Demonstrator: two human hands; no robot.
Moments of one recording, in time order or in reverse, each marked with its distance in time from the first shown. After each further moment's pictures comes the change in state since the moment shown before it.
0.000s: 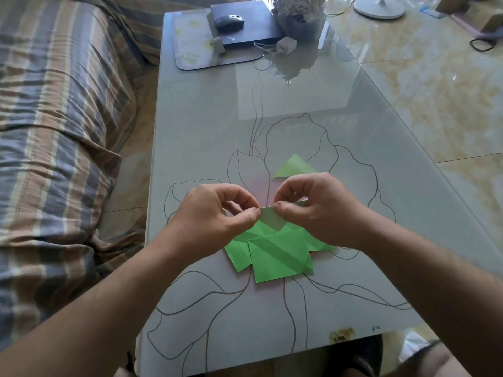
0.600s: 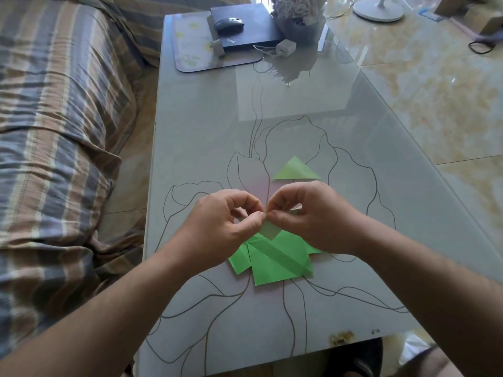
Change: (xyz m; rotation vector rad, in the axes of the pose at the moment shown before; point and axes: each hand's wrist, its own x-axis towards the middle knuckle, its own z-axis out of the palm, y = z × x) left_hand -0.002 0.001 0.012 -0.062 -0.049 0.021; right_hand -0.001 0.003 0.007 -0.024 -0.061 -0.055
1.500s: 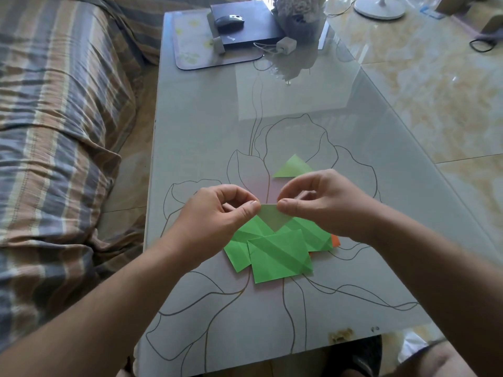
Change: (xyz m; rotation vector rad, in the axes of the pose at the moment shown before) left_hand 0.001 -0.002 -0.004 -0.117 0.043 -0.097; right_hand 0.000 0.002 -0.021 0.272 -0.040 0.215
